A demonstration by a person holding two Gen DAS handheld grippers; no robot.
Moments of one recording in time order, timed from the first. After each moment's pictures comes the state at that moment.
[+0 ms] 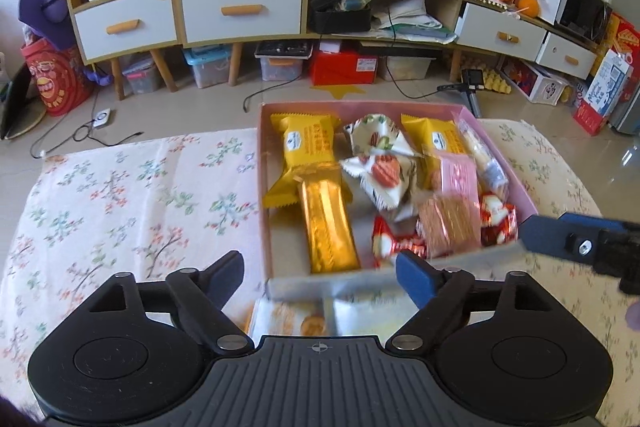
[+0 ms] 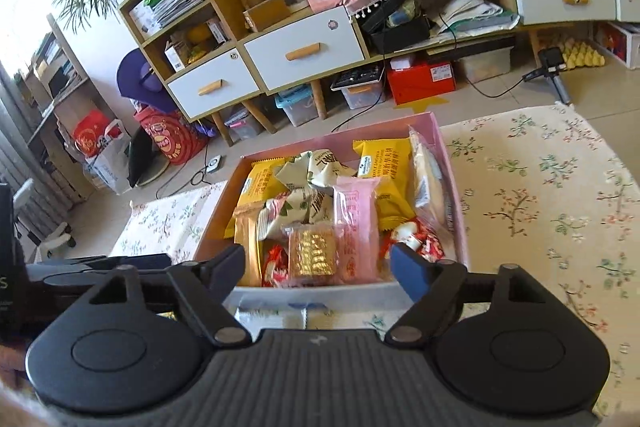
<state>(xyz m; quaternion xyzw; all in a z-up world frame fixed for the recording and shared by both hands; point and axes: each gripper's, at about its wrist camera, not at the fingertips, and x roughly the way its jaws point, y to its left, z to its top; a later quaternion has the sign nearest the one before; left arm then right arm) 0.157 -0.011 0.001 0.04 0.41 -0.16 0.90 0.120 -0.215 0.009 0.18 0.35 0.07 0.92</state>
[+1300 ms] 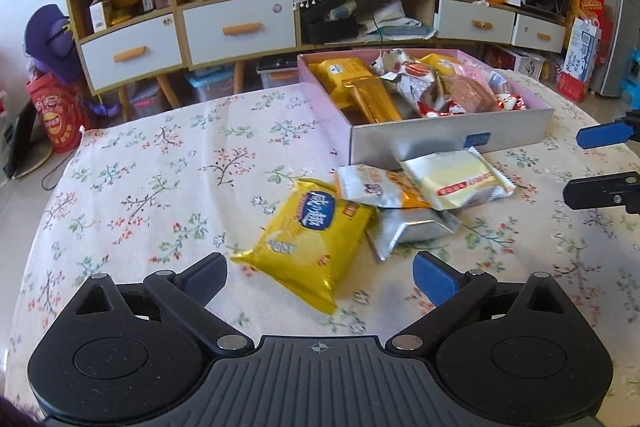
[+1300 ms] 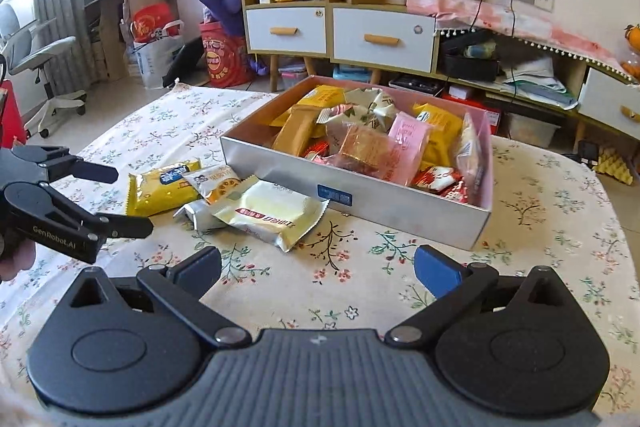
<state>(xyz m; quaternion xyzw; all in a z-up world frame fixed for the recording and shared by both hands) 0.080 0.074 -0.063 0.09 0.34 -0.19 0.91 0.068 -0.171 -0.029 -0.03 0.33 0.15 0.93</state>
